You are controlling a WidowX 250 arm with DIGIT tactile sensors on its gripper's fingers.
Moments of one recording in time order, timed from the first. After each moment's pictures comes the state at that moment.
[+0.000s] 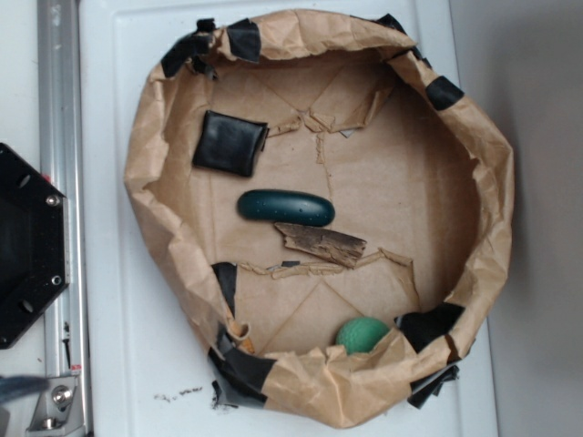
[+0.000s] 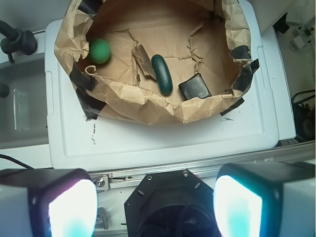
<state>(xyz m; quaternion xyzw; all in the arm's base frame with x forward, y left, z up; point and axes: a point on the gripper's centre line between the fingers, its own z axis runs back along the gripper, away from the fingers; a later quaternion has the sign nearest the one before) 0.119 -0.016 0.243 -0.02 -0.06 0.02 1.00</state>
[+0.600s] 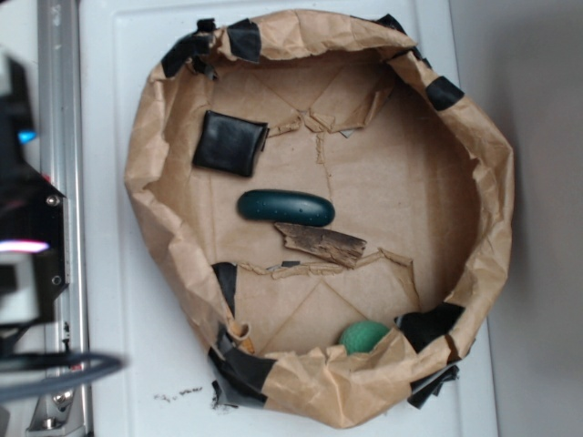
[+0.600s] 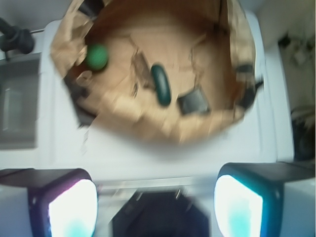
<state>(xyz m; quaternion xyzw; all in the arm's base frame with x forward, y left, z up) 0.158 -0.004 0.214 0.01 -0.08 -0.03 1.00</state>
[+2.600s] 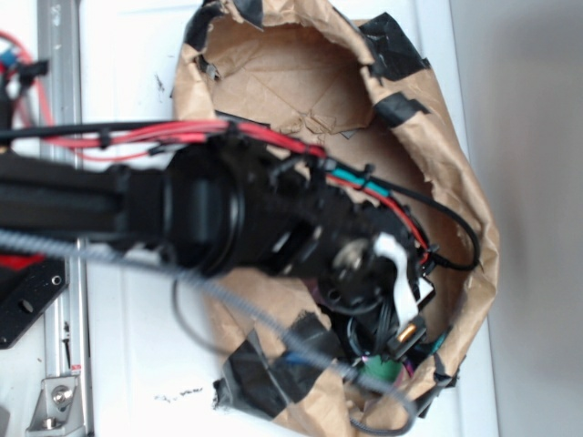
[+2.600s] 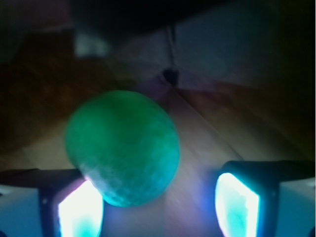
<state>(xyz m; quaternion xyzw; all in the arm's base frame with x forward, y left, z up) 0.299 -0.107 0.035 -0.15 -0.21 -0.44 0.86</state>
